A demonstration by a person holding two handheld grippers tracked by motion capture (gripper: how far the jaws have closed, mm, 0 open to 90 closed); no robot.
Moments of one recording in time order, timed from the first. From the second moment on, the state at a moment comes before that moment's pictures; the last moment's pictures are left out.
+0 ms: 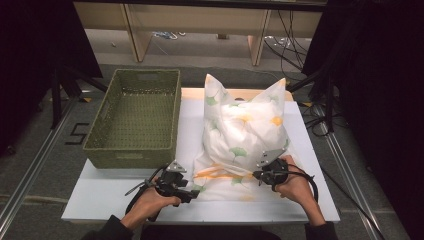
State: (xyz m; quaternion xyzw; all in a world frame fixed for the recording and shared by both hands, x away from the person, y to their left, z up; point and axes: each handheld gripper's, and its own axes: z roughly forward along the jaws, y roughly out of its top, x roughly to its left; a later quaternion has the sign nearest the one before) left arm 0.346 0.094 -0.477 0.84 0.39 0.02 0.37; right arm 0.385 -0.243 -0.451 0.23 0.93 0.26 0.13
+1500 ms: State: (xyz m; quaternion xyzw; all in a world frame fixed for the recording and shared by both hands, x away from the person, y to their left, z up) left arm 0.353 0.081 -0.480 0.82 0.42 -0.05 0.38; right arm 0.385 -0.161 -0.427 0.16 0.93 0.28 0.16
